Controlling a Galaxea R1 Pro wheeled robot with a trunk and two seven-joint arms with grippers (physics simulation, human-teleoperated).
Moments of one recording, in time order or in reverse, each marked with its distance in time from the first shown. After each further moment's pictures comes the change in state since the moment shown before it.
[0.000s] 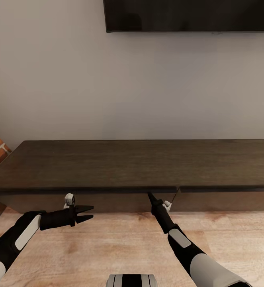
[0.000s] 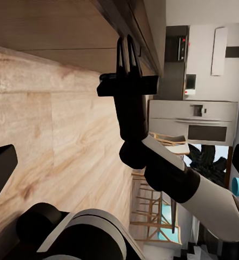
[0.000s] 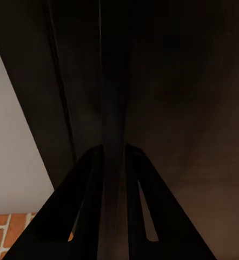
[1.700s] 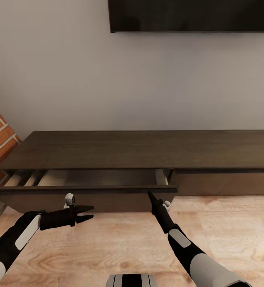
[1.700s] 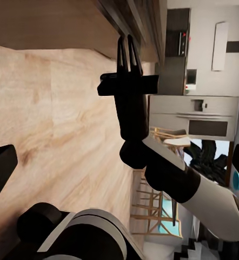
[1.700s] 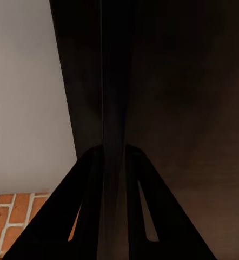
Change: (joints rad) left arm 0.000 0.000 0.000 0.000 -0.002 0.000 0.000; right arm 0.000 0.000 -0.002 0.000 -0.002 -0.008 0.000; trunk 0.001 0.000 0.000
